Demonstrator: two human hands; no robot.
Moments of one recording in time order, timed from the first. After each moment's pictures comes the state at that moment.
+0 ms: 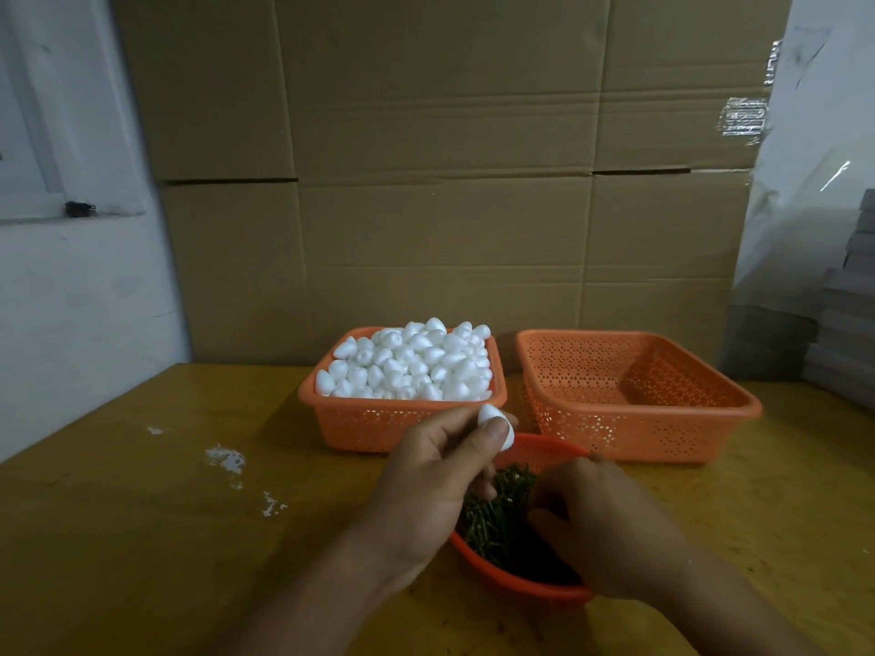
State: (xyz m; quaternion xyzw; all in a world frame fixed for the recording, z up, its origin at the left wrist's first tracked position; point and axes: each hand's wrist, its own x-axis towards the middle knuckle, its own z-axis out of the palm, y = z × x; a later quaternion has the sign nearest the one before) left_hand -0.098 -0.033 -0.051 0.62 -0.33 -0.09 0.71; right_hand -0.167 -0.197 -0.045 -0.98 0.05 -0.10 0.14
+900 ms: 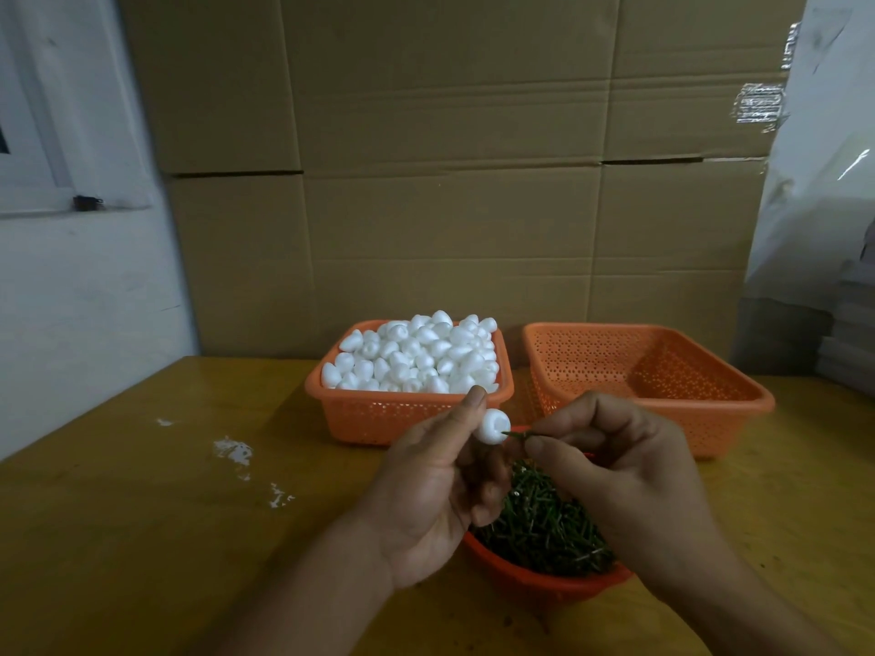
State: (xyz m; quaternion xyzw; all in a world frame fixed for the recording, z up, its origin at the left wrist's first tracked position) left_hand -0.102 -0.030 -0.043 0.51 -0.21 -0.26 0.79; right_hand -0.178 -0.182 -0.034 -0.71 -0.11 -0.31 0.62
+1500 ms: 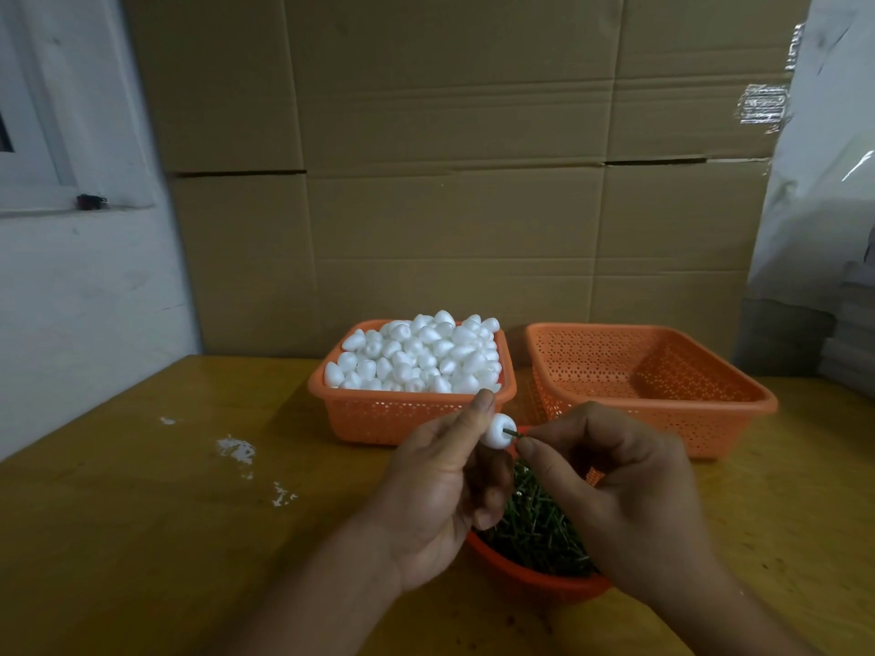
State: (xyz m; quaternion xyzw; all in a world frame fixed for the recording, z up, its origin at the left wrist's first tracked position) left_hand -0.104 -0.031 -0.045 0.54 -0.23 -0.23 0.78; right_hand -0.181 -0.175 -0.039 -0.78 -0.11 -0.41 0.46
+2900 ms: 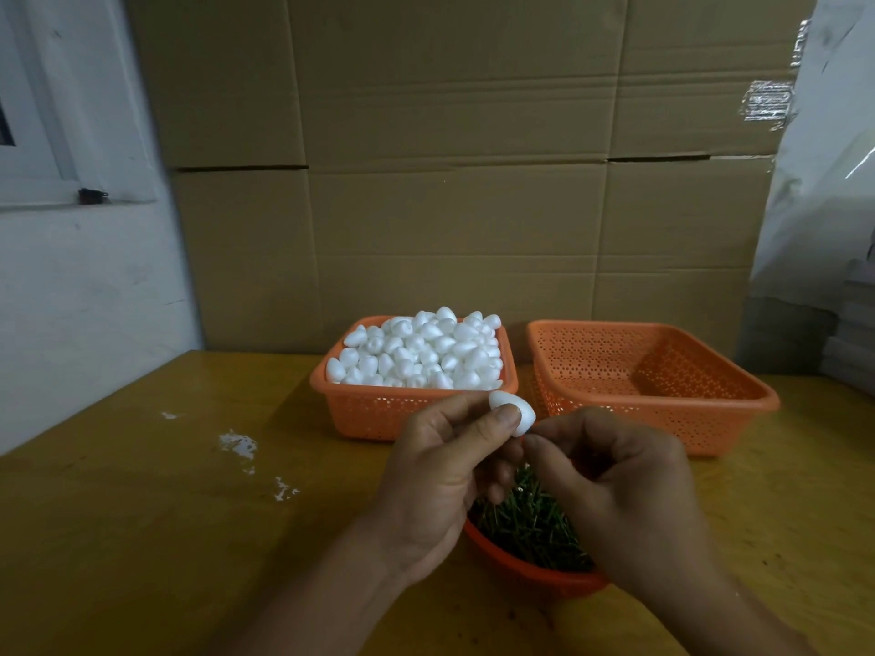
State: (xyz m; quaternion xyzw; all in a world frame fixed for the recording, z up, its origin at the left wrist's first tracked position) left_hand -0.108 -0.031 -0.045 0.52 -0.31 -0.15 0.78; right_hand -0.182 -0.172 -0.040 -0.81 -0.07 -0.39 0.44
